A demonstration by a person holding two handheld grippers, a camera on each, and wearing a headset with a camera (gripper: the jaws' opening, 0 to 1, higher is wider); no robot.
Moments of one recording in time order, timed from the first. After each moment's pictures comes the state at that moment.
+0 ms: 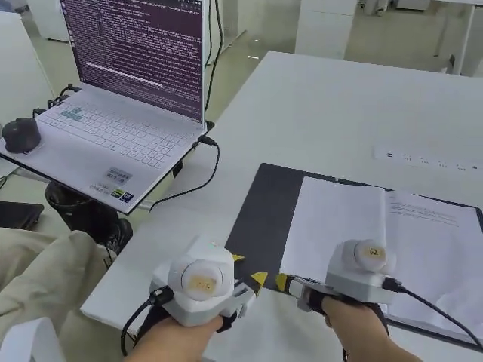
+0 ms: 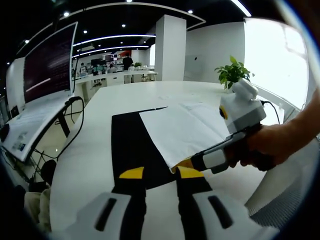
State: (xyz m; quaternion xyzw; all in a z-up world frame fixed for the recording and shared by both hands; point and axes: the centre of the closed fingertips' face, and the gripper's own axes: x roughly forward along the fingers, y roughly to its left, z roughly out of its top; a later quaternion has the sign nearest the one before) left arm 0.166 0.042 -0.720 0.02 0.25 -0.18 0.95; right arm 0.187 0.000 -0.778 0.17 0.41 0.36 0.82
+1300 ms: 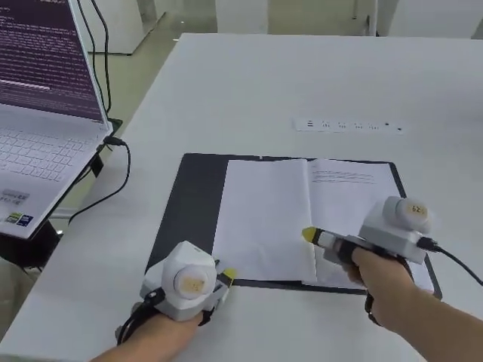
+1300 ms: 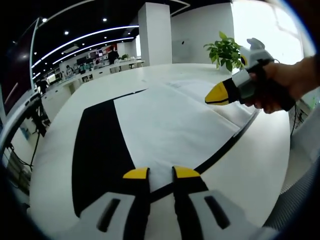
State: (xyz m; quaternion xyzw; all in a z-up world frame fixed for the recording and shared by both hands) left arm 0.205 -0.018 -0.789 0.08 0.29 -0.21 0.93; right arm 0.272 -0.156 -0.764 0.29 0.37 0.24 0.85
